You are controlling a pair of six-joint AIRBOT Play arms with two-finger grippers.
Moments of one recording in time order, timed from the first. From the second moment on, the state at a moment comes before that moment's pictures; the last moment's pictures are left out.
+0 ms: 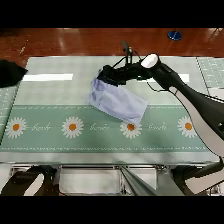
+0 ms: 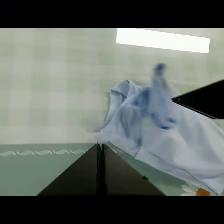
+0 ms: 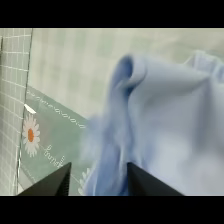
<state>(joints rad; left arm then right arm) -0.04 -0.70 1.15 1.31 -1.16 -1.67 0.44 -1.74 1.54 -0.57 0.88 1.44</state>
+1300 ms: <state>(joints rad) -0.05 -0.66 0.80 1.19 -1.00 -1.67 0.07 -1.35 0.59 -0.46 0.80 1.33</state>
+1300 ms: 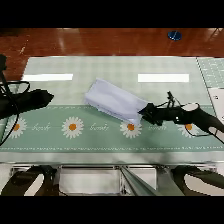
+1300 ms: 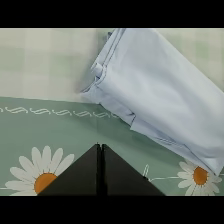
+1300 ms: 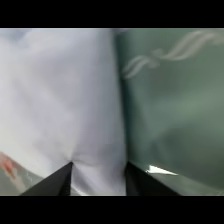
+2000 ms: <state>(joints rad) -0.05 -0.69 0.80 1.19 -1.00 -1.67 0.18 -1.48 1.56 -0.91 1.09 1.47</state>
